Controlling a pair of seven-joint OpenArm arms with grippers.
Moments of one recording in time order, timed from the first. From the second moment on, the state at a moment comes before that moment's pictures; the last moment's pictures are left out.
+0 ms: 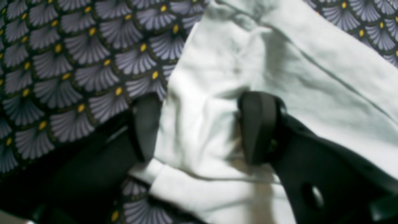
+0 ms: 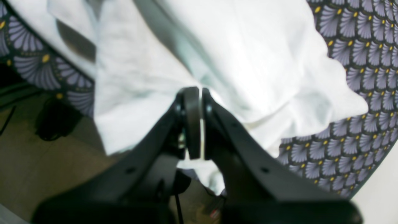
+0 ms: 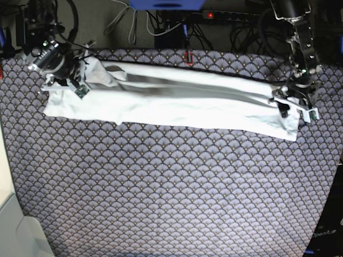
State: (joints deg) left arm 8.2 -11.0 -22.5 75.5 -12.6 -5.9 21.7; right arm -22.5 16.7 7.9 113.0 0.0 40.1 -55.2
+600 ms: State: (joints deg) left arm 8.2 -11.0 -18.0 73.6 -12.0 -4.8 17.2; right arm -22.5 16.7 7.9 113.0 0.0 40.1 -55.1
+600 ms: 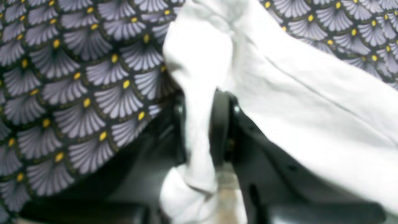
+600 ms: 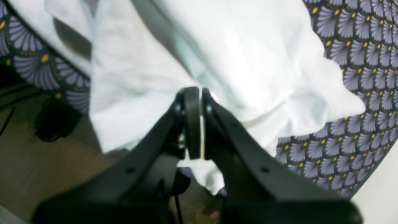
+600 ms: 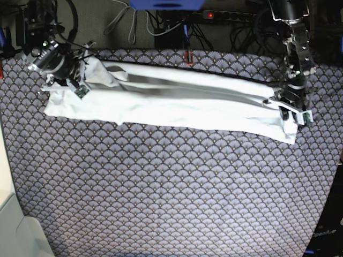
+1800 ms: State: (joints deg) left arm 11.5 -7.4 3.7 115.2 34.8 -4.9 40.6; right arm -22.0 17.5 7.9 113.0 0.0 40.1 -55.1
